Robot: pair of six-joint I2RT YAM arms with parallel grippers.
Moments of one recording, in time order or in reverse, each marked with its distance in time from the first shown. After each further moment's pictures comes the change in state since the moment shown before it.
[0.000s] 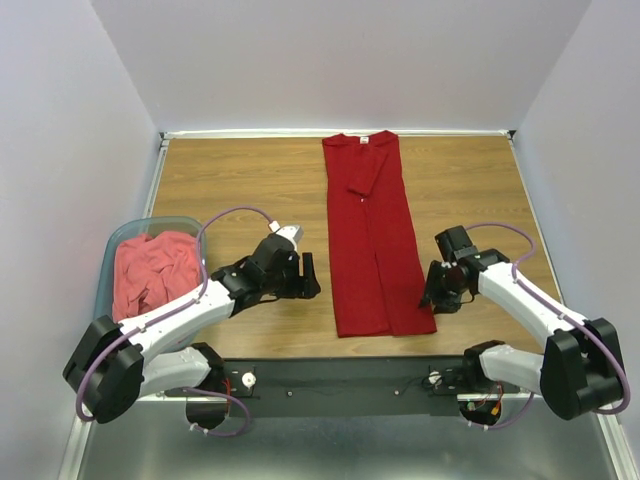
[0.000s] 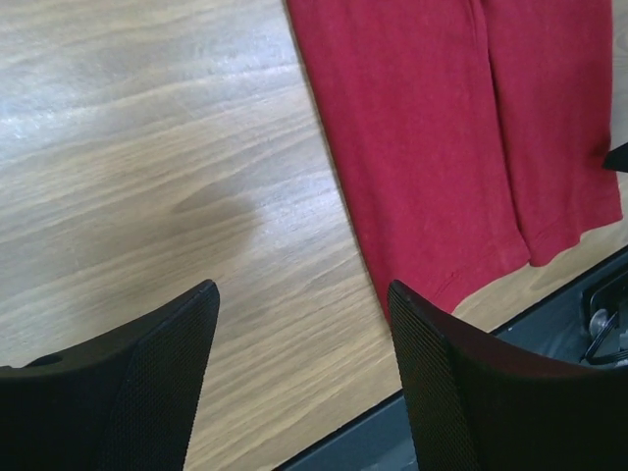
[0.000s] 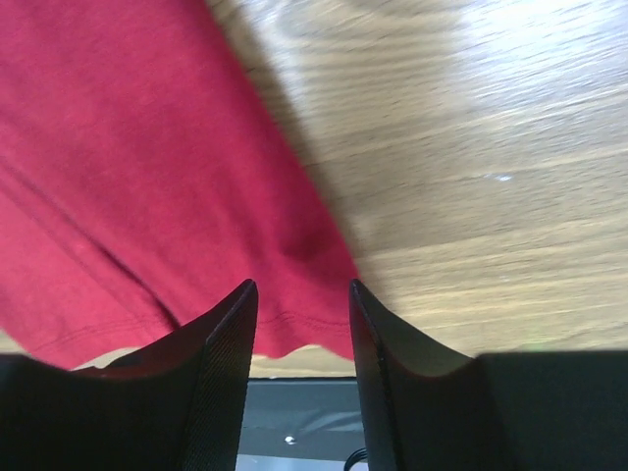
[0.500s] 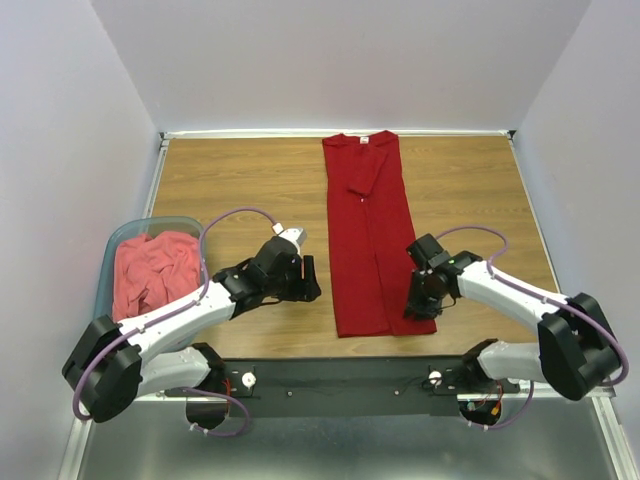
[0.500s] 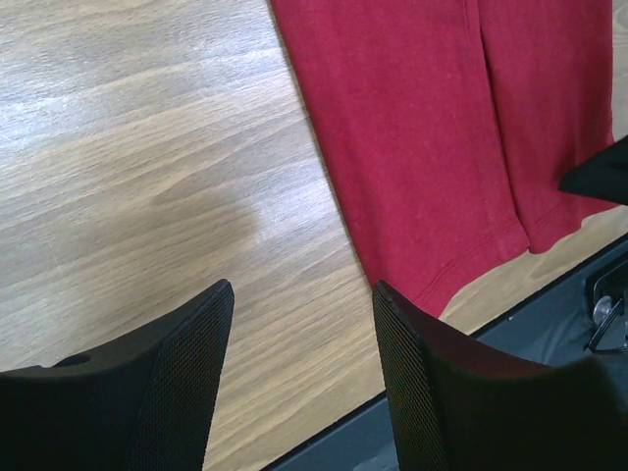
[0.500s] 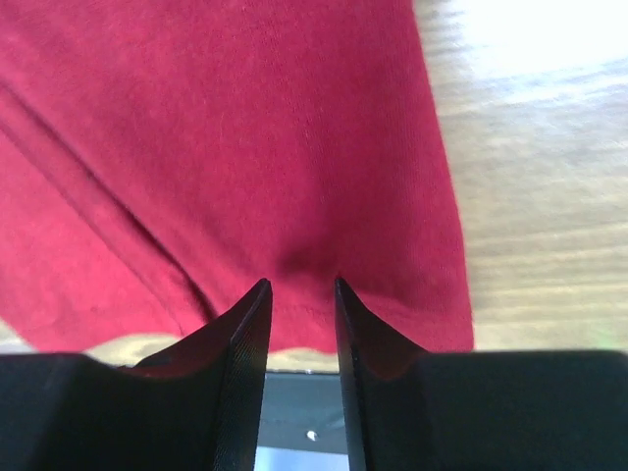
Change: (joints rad) left arm -0.044 0.006 0.000 -0.001 -0.014 -0.006; right arm 0.230 0.066 0.002 0.051 0.013 0.153
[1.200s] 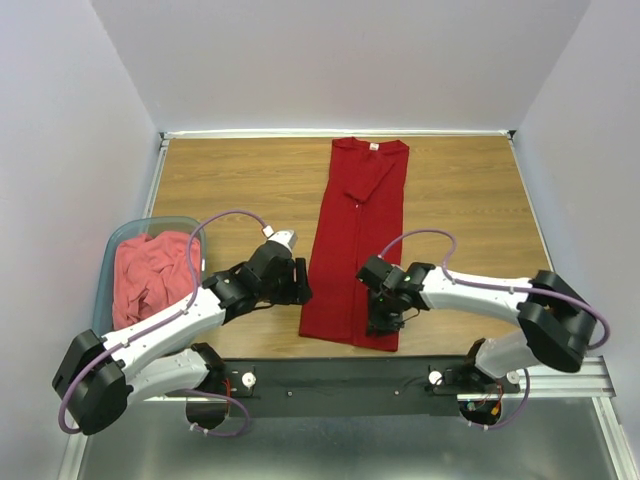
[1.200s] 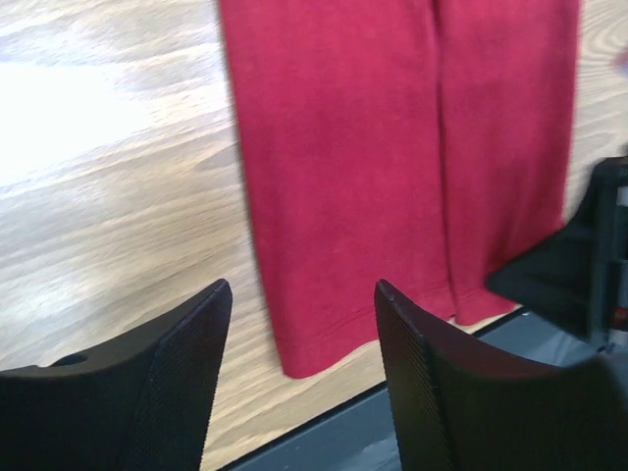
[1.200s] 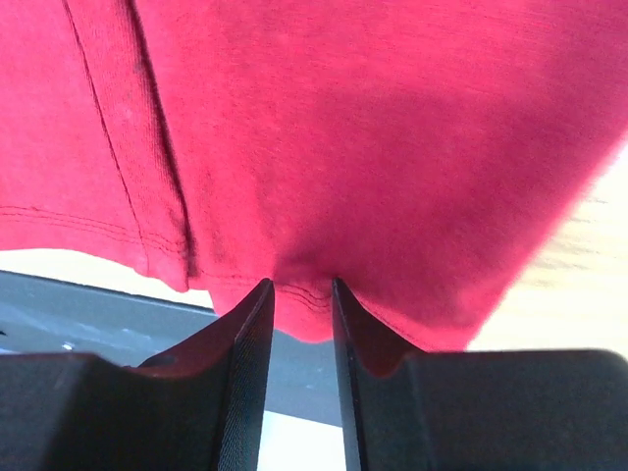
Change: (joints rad) left arm -0.011 -0.097 0.000 -0.118 -0.073 -0.020; right arm 0.424 0.211 0.120 0.111 -0.024 0.192
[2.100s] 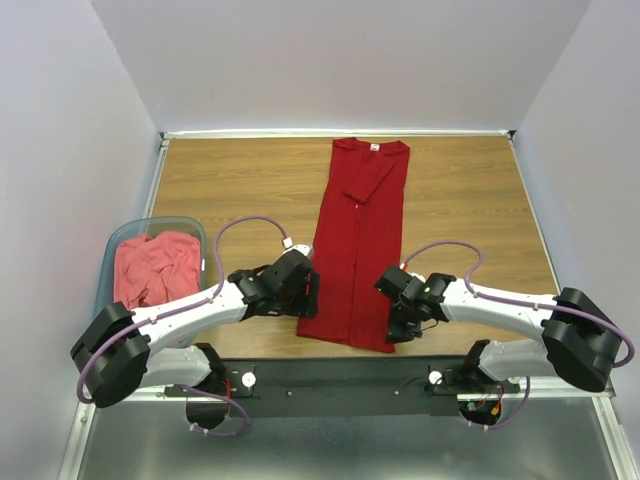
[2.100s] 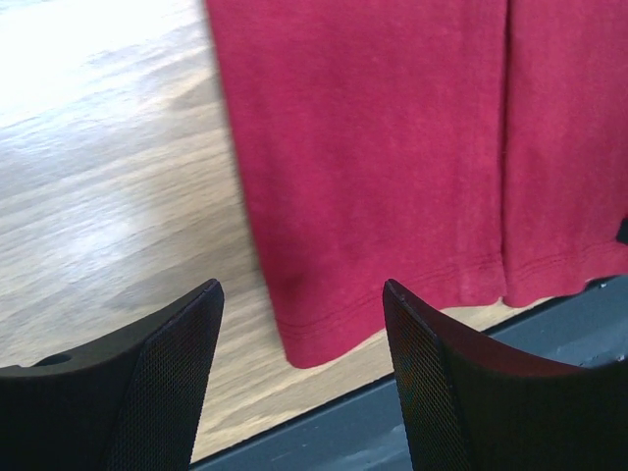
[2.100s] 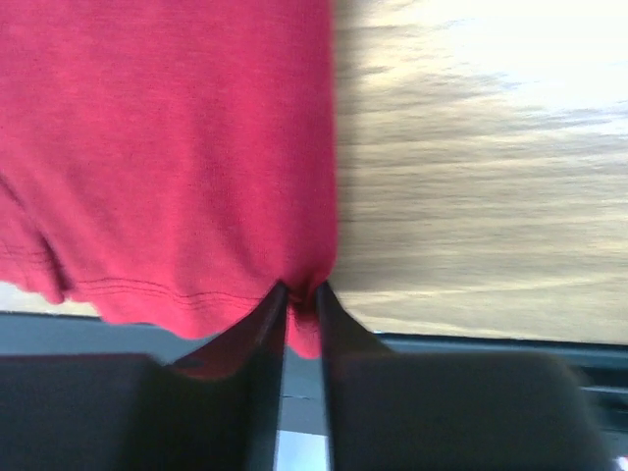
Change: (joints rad) left arm -0.099 0.159 0.026 -0.055 -0.029 -0.004; right arm -0.027 -0.167 -0.154 -0.064 0.077 0.092
